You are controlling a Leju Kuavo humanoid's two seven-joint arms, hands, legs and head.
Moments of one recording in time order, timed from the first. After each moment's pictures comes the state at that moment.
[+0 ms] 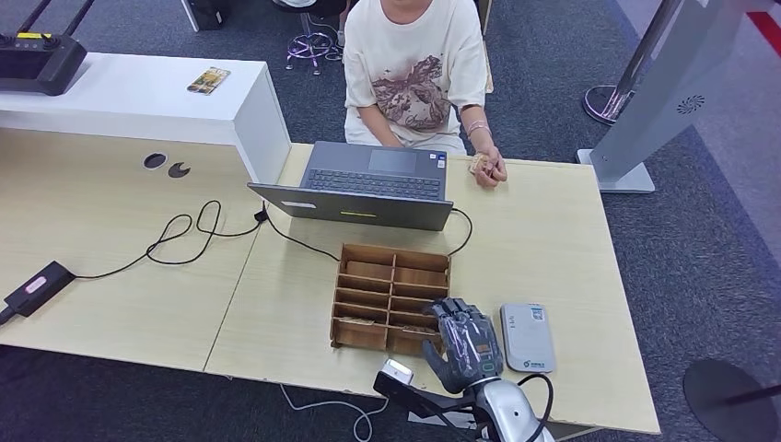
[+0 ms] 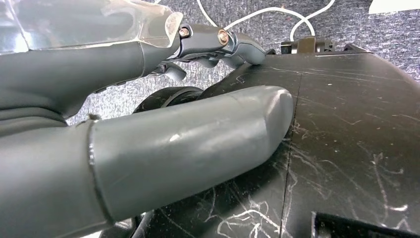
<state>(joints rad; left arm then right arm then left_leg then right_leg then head) -0.05 -0.07 -0.56 -0.19 -0.97 -0.13 -0.26 -0.04 0.02 0.59 -1.37 1.29 -0.16 0.16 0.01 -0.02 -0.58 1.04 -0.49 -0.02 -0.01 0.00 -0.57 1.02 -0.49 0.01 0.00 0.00</state>
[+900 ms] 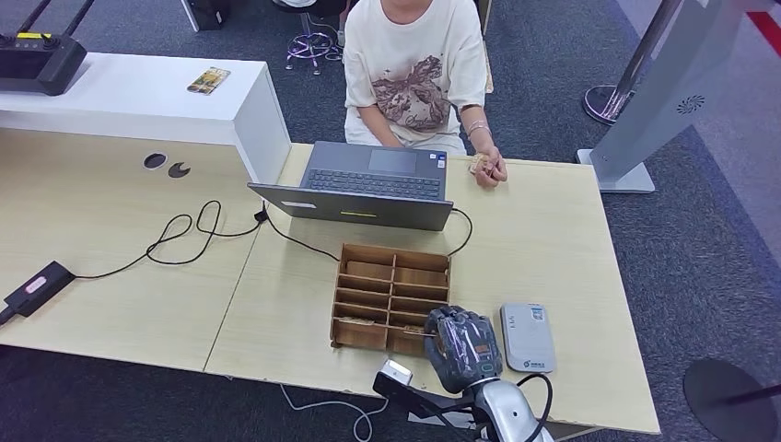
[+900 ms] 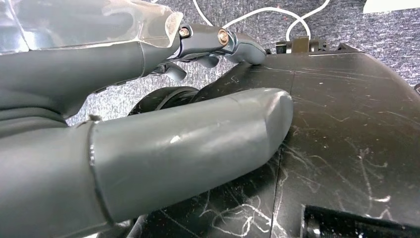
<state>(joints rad) -0.05 -0.07 -0.57 -0.19 -0.97 -0.13 -0.27 -0.04 0.02 0.59 -1.37 1.30 -0.16 0.16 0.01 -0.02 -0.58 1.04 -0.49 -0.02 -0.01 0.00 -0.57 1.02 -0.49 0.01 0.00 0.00</state>
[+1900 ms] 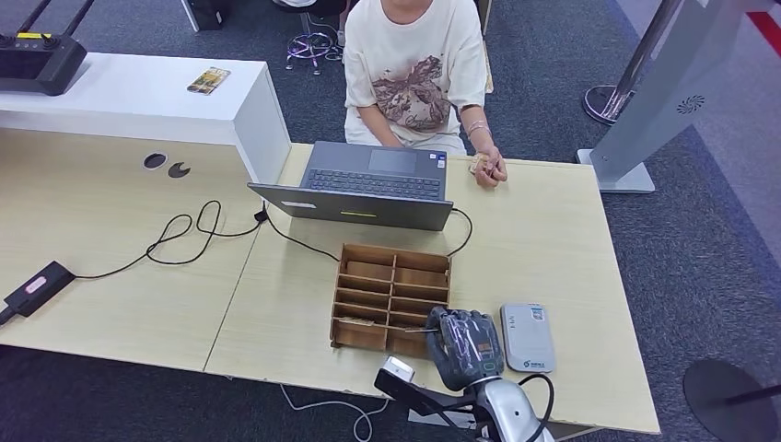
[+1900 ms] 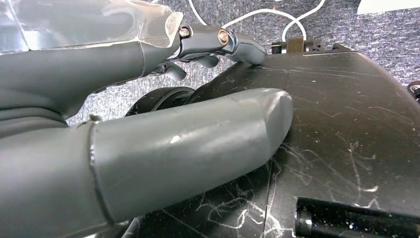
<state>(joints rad) -0.05 -0.07 -0.58 -0.19 -0.97 -0.13 -0.28 -0.04 0.02 0.58 -1.37 1.28 -0.18 0.16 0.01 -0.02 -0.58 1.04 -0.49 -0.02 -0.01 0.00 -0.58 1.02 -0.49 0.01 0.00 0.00</state>
